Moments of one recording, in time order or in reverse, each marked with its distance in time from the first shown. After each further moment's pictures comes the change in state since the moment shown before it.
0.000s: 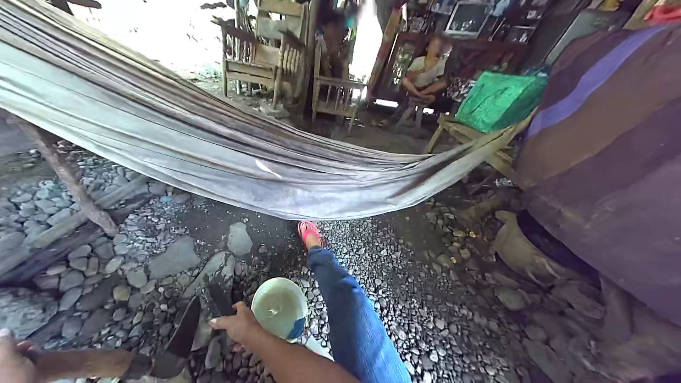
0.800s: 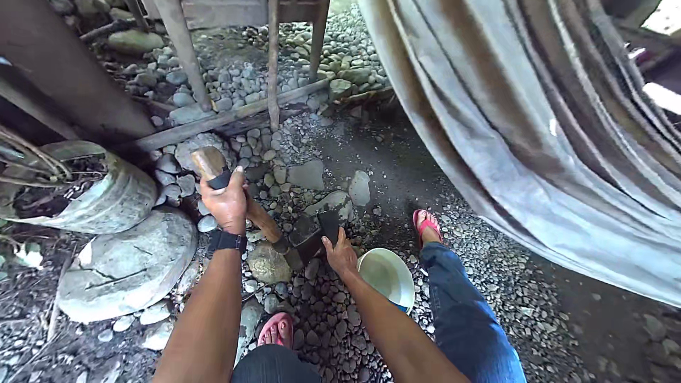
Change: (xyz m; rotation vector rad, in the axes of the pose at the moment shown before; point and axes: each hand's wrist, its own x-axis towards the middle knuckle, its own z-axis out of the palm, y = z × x) left_hand 0.043 -0.049 0.024 -0.305 0.129 -0.100; right_hand 0.109 0.011 0.040 -0.889 0.210 -0.115
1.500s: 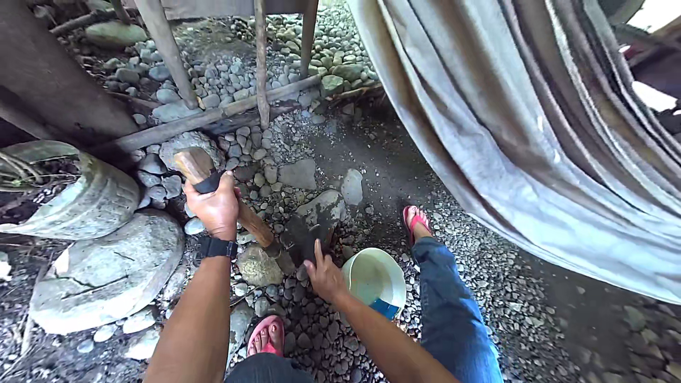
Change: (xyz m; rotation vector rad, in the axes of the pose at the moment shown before) left_hand -0.011 0.003 0.008 -0.014 0.037 0.040; right_hand -0.024 0.018 0.016 -0.215 -0.170 -0.234
